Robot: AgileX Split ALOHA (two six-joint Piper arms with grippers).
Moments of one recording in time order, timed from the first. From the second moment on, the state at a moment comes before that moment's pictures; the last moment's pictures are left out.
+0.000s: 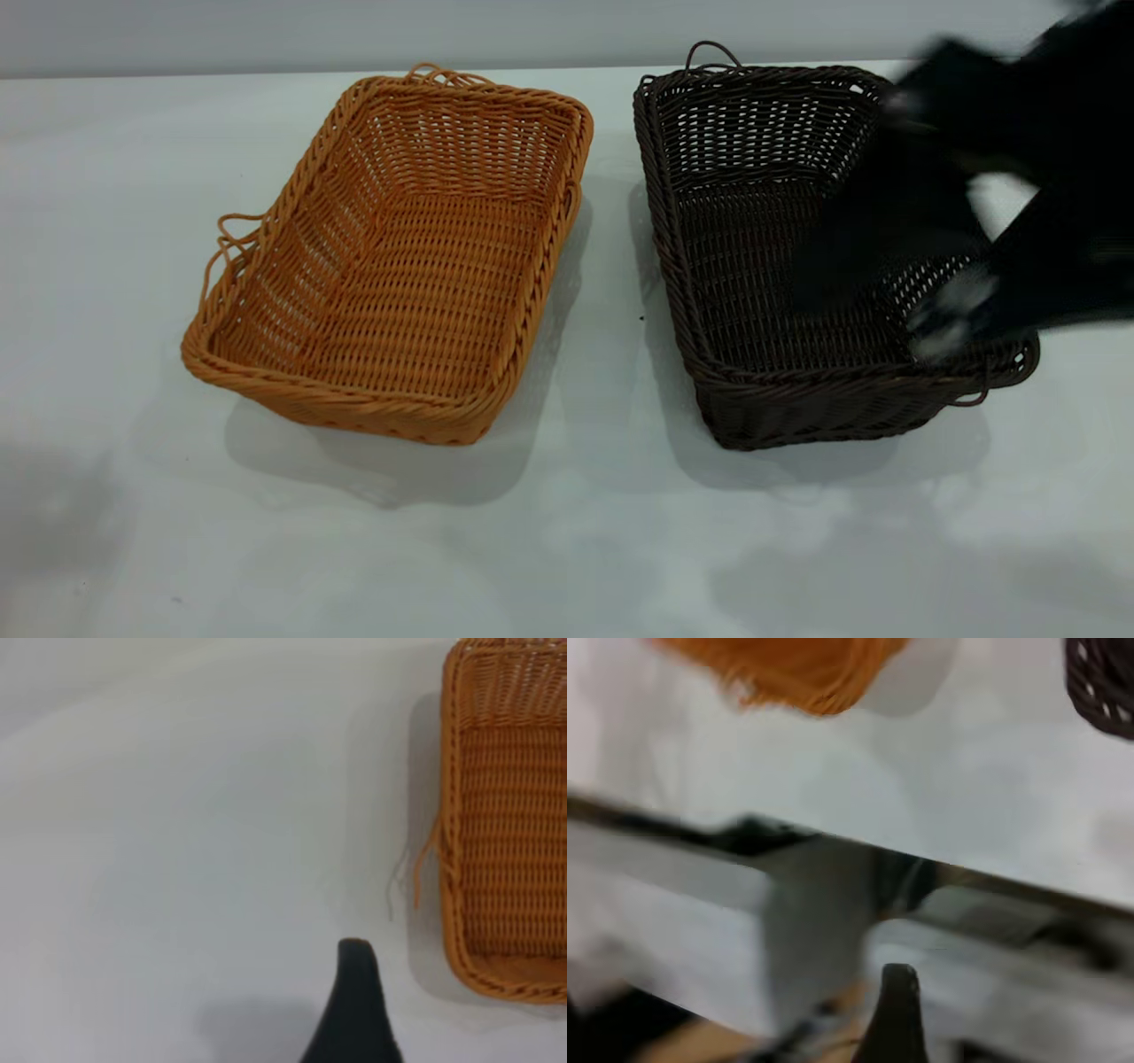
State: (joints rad) left arm 0.00 1.00 -0.82 -0.12 0.59 0.19; right arm 0.39 1.52 -0.61 1.02 0.62 -0.43
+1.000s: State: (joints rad) left arm 0.00 1.20 -0.86 -0.26 0.53 0.30; right arm 0.39 2.06 -0.73 1.79 0.26 -0.16
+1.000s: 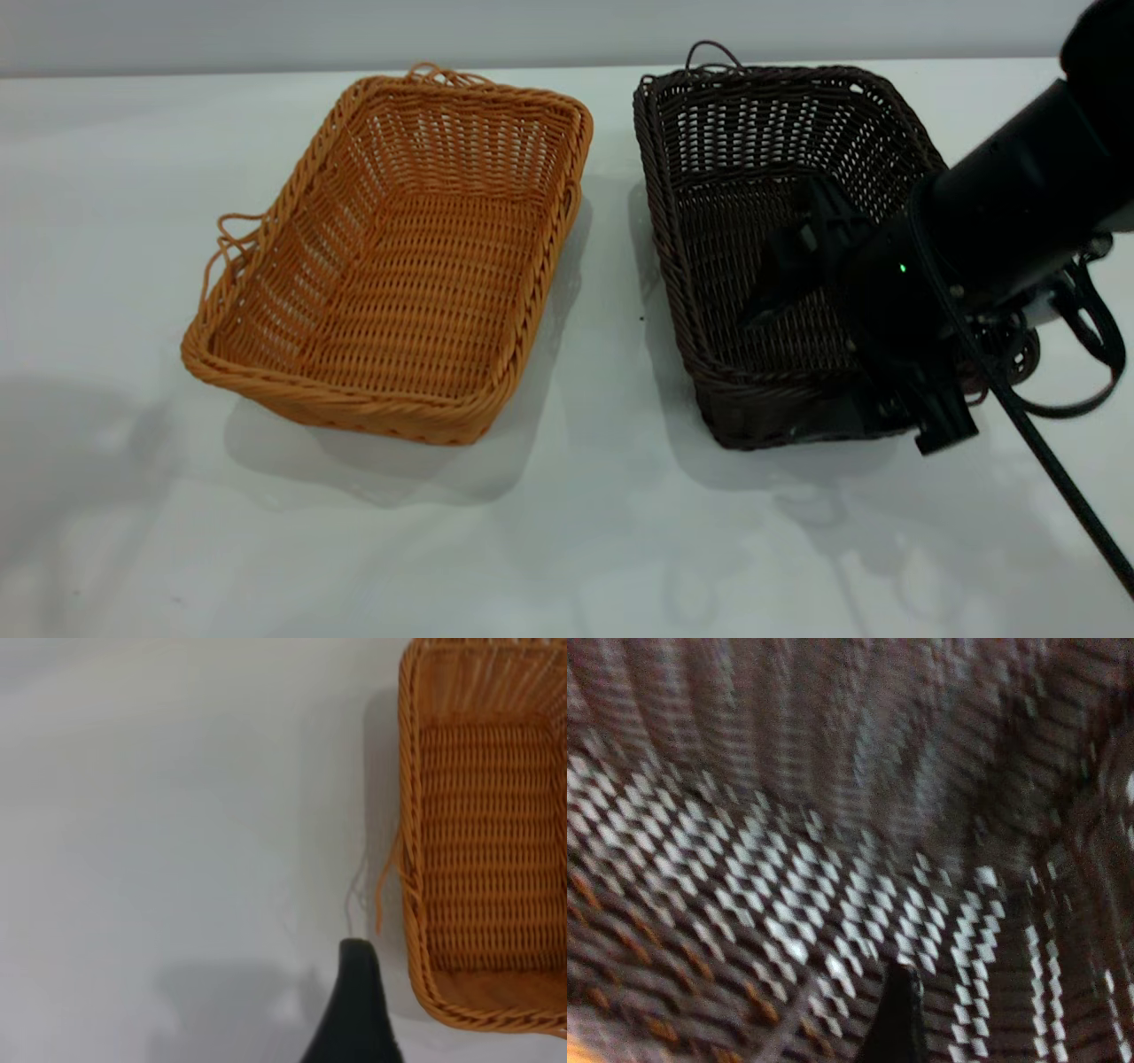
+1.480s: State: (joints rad) left arm -0.01 1.62 -1.01 -0.31 0.47 0.33; right arm 0.39 2.07 -0.73 1.79 0.10 -0.14
